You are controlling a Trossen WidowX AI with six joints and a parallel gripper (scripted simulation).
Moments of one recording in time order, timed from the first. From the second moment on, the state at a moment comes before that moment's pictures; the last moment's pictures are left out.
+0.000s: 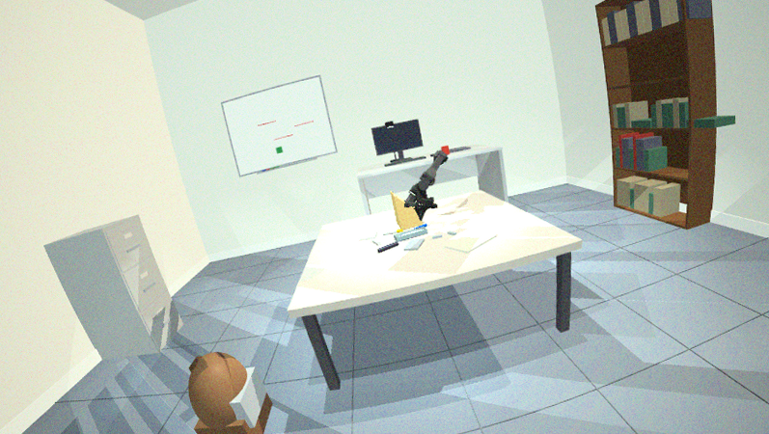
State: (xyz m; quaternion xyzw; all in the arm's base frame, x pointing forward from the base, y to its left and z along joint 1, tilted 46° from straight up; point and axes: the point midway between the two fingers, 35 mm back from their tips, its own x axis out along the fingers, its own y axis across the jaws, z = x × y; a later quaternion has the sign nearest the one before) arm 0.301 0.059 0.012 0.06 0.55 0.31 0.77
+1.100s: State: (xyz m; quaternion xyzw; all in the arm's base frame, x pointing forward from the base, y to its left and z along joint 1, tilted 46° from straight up) arm 0.267 0.036 -0.072 0.18 0.64 0.37 0.65
